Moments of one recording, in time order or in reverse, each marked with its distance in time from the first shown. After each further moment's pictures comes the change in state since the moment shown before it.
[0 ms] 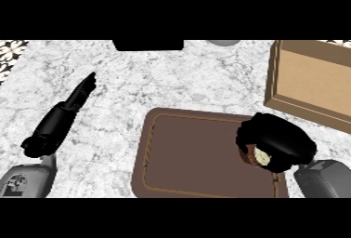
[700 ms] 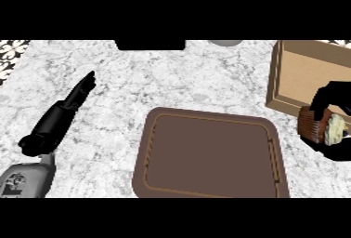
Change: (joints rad) left arm -0.009 -0.002 0.015 0.006 0.001 -0.020 -0.005; right arm -0.037 -0.020 -0.469 -0.239 -0.383 0.200 0.258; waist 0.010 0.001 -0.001
